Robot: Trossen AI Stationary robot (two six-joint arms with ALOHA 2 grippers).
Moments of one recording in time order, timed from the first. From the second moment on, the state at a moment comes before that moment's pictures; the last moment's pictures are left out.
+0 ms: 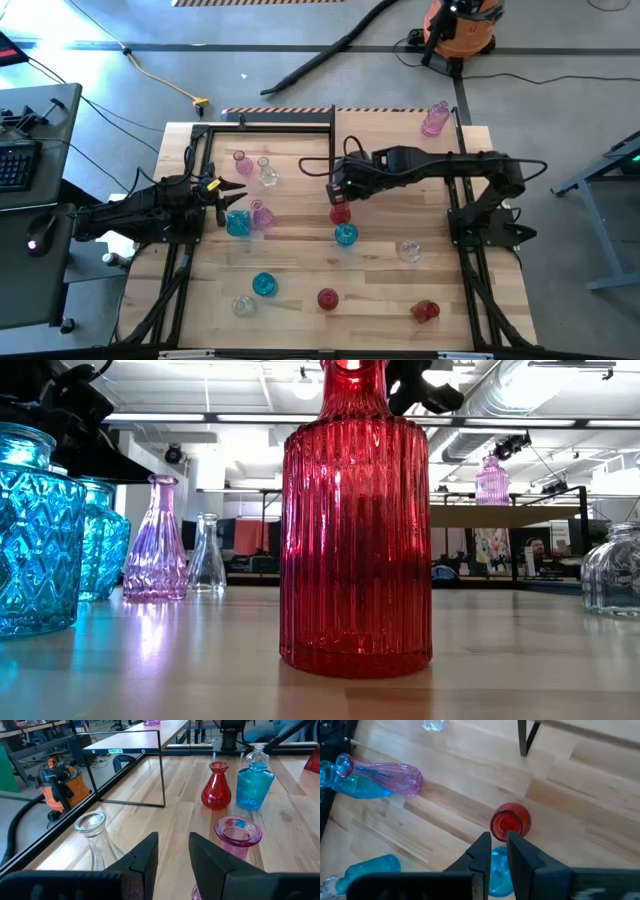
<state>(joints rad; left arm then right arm) 0.17 0.00 0.16 -0.41 -0.16 0.07 -0.01 1.70 1.70 -1.12 0.18 1.14</state>
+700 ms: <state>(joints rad) 0.17 0.00 0.16 -0.40 -0.16 0.07 -0.06 1.62 1.70 -1.19 0.24 1.04</state>
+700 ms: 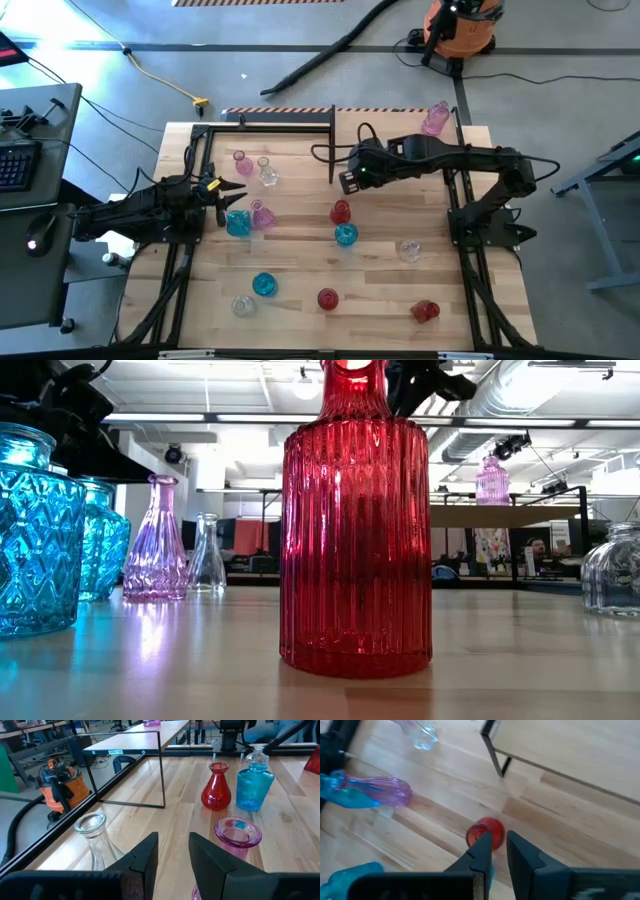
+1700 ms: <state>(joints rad) 0.17 0.00 0.16 -0.40 -0.16 0.07 -0.12 1.37 1.42 -0.99 0.26 0.95</state>
